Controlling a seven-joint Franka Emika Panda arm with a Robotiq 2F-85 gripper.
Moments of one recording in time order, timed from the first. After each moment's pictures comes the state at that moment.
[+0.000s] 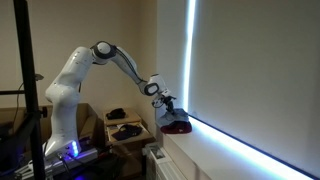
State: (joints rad) arm -0.13 0.50 -0.45 -1.99 0.23 2.91 0.70
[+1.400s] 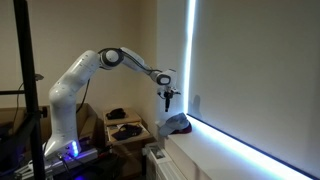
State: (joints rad) arm -0.37 0.64 -0.21 -1.46 0.33 2.05 0.37
